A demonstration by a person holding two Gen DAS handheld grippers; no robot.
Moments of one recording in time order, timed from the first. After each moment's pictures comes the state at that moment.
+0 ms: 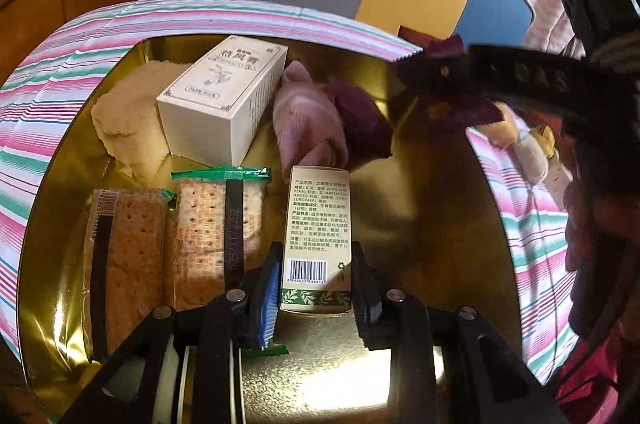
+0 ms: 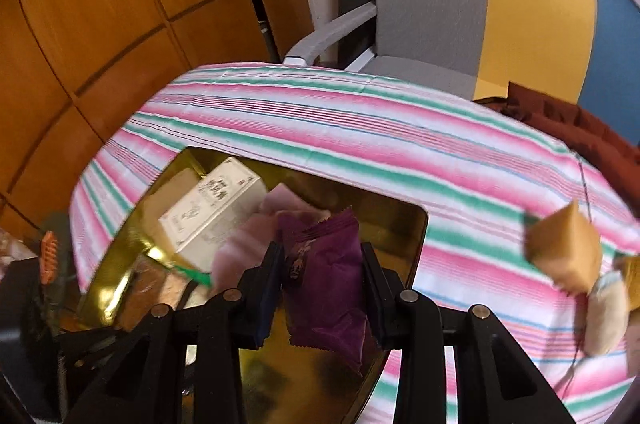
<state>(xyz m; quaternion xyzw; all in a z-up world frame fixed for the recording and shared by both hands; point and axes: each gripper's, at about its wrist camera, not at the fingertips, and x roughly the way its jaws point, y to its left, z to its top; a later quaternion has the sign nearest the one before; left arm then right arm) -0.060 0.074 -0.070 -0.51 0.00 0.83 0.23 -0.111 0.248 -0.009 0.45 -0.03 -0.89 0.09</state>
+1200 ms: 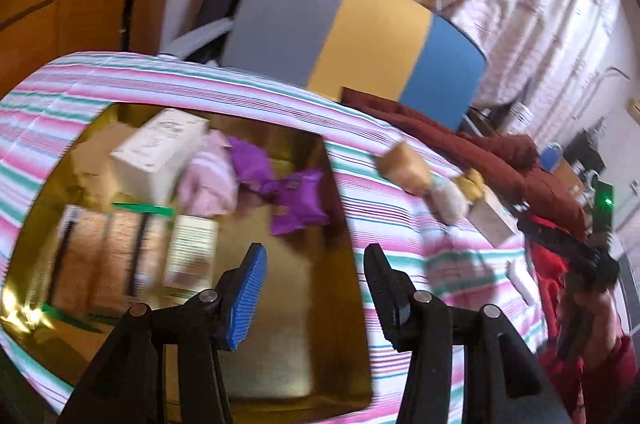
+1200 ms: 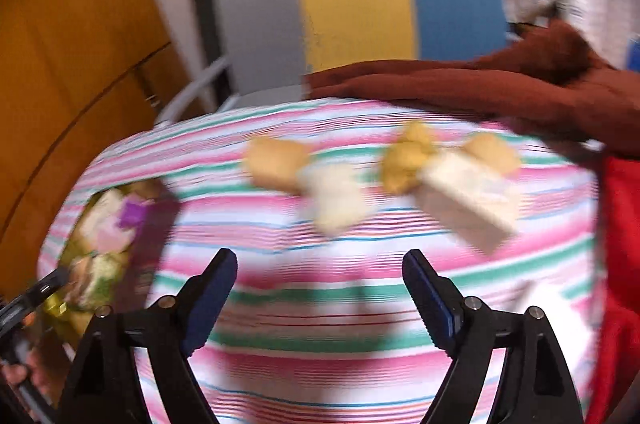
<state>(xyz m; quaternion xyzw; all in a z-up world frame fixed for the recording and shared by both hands) -0.006 0.114 -0.009 -0.41 -0.07 0.86 0.29 0.083 0.512 0.009 0.39 -0.15 -0.90 -0.12</state>
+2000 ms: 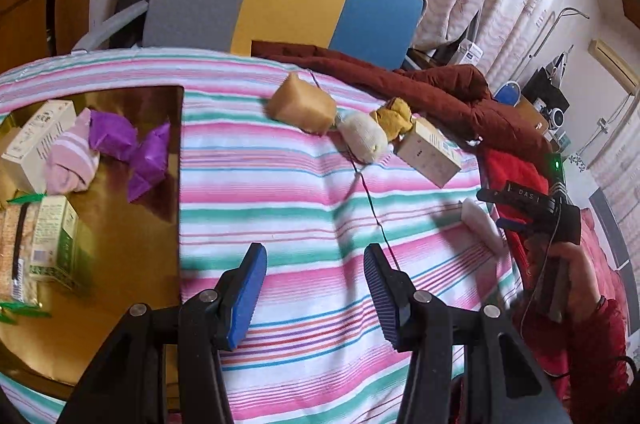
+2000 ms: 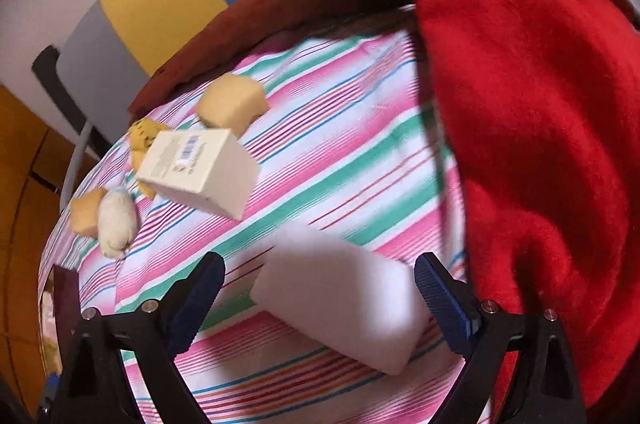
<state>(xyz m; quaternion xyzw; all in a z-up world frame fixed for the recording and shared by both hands) 0.043 0.210 -0.021 -0.45 -0.01 0.81 0.38 0.144 0.634 -0.048 0.43 -0.31 -0.81 -0.25</state>
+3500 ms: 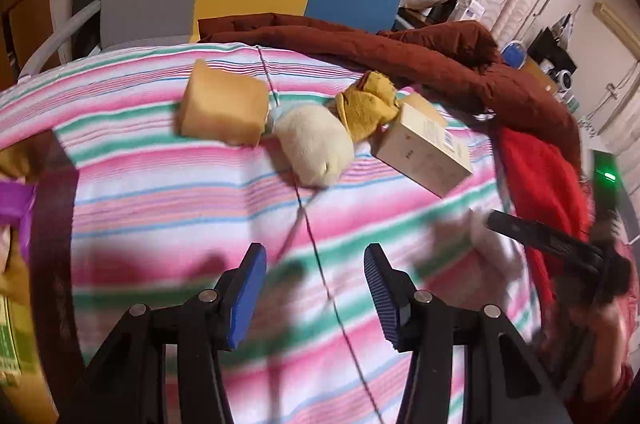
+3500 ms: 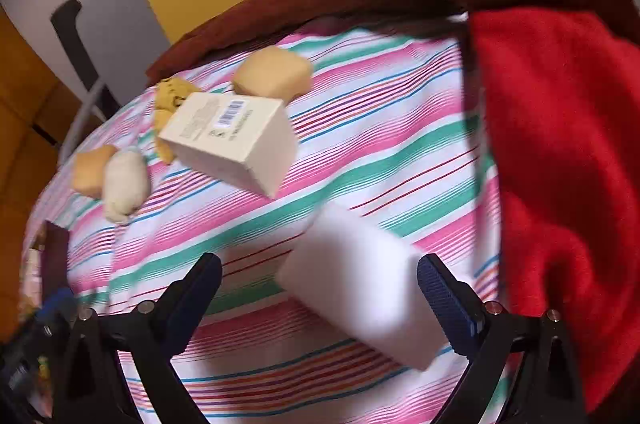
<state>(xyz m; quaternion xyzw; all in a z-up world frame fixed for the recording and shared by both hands) 0.002 0.353 -0.040 -0.49 0.06 0.79 0.38 0.132 0.624 -0.043 0.45 -0.25 -0.82 -0.25</state>
